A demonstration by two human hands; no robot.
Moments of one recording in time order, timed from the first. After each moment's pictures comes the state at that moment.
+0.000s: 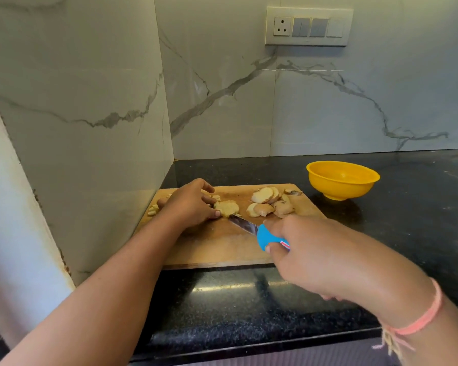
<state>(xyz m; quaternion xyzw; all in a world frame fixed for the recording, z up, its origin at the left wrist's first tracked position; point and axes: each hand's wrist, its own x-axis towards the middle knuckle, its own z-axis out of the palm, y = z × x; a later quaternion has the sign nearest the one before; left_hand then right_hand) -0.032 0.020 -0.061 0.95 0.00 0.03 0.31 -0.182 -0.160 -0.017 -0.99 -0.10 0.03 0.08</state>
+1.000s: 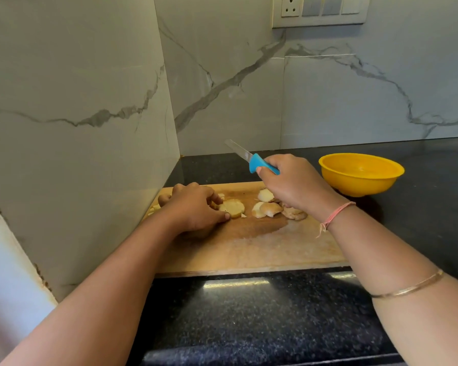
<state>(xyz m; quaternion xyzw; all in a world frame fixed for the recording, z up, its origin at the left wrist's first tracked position) -0.038 0.019 -0.054 0.99 -0.04 0.03 0.14 -0.038 -0.170 -0.037 -0.93 -0.12 -0.20 0.29</state>
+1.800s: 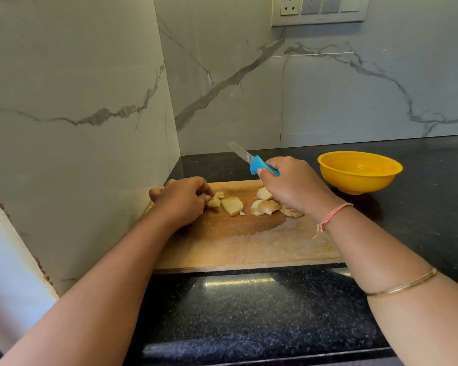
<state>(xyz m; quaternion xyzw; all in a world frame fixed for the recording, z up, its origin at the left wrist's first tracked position) -0.045 0.023 -0.053 0.98 0.00 0.10 0.19 -0.032 -0.174 -0.049 -0.92 -0.12 -0.21 0.31</state>
